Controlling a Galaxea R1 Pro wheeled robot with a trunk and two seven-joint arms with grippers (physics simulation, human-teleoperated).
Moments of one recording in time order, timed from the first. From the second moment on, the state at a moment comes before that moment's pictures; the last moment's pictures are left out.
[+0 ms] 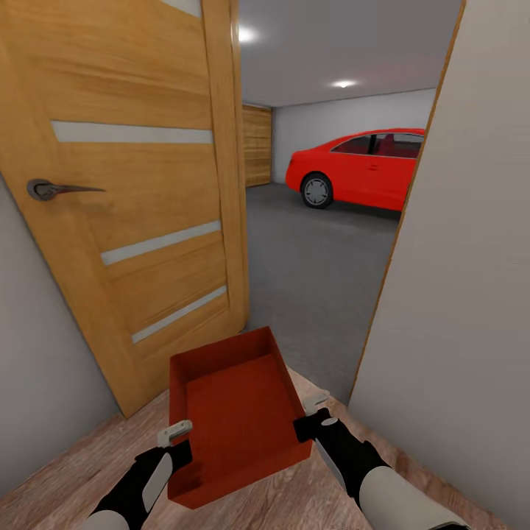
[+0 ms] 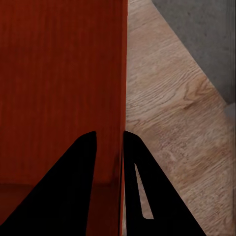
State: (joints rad) left arm -0.51 -0.05 0.13 -0.52 0.28 0.33 0.19; right arm -0.66 0.14 0.19 -0.39 0.14 0.24 0.01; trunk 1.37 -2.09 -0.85
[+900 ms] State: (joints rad) left arm -0.51 -0.05 0.13 -0.52 0.28 0.33 0.19; right arm -0.67 0.14 0.19 -0.39 0.15 0.24 0.01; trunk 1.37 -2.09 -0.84
